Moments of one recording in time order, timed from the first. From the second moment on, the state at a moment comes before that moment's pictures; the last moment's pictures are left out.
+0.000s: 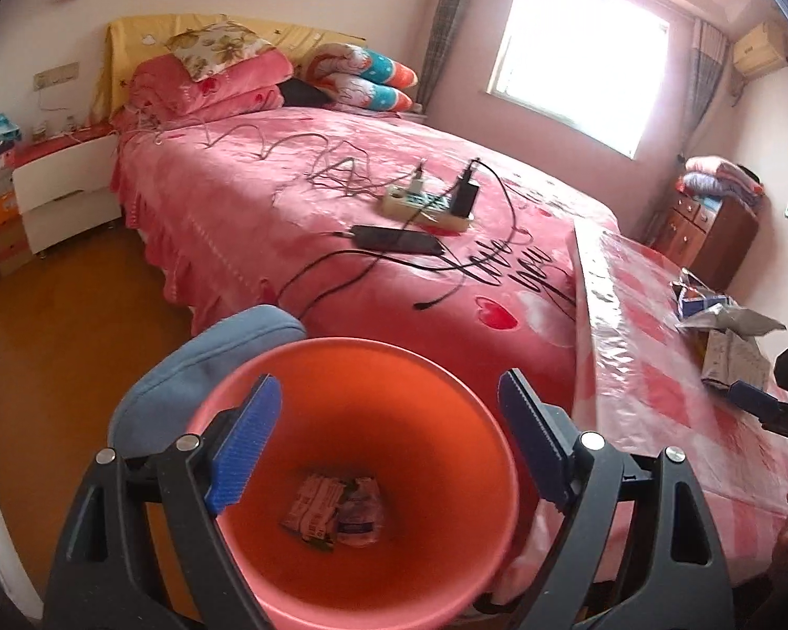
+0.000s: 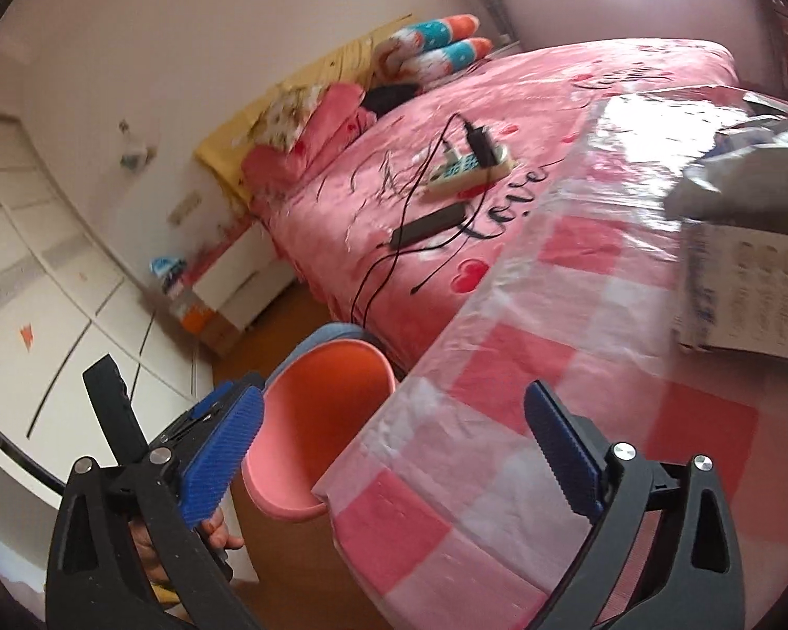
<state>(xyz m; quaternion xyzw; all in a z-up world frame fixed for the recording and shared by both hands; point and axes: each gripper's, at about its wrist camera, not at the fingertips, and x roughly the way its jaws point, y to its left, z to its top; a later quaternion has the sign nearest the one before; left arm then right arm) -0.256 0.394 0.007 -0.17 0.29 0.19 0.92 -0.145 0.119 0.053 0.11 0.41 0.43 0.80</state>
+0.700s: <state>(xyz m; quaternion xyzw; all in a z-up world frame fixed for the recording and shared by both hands) -0.213 0.315 0.033 -0.11 0.36 0.11 0.92 -0.158 0.057 0.056 0.12 0.39 0.45 0.79</state>
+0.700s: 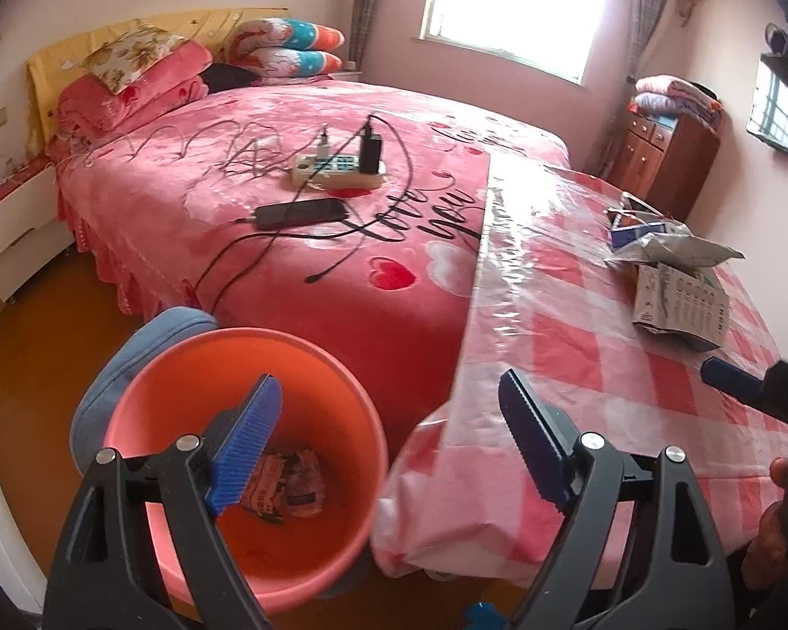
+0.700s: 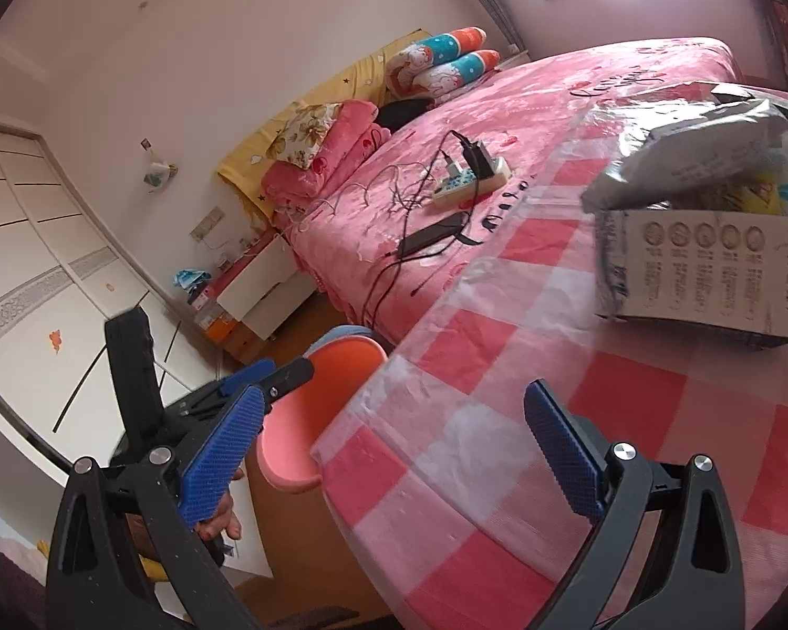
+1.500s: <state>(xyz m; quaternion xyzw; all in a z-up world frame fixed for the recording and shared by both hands) -0.108 0.161 0.047 -0.08 0.39 -0.09 0.91 -0.113 -0.121 0.066 0.25 0.30 0.28 0.88</state>
